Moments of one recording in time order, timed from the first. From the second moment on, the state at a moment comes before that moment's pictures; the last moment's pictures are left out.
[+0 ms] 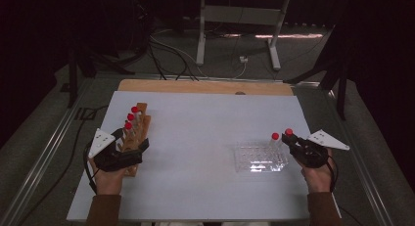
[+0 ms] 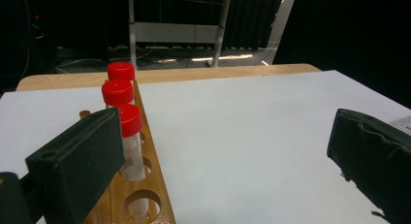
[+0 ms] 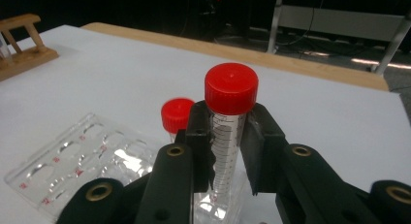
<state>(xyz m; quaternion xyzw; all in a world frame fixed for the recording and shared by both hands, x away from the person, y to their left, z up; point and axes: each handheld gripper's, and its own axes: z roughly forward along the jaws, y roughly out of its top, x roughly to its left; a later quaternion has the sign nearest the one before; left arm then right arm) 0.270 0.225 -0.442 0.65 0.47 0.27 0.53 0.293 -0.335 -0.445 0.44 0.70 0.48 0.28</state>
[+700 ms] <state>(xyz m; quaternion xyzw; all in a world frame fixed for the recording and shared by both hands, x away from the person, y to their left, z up) 0.268 0.223 -0.440 0.65 0.47 0.27 0.53 0.279 -0.336 -0.416 0.42 0.70 0.50 0.29</state>
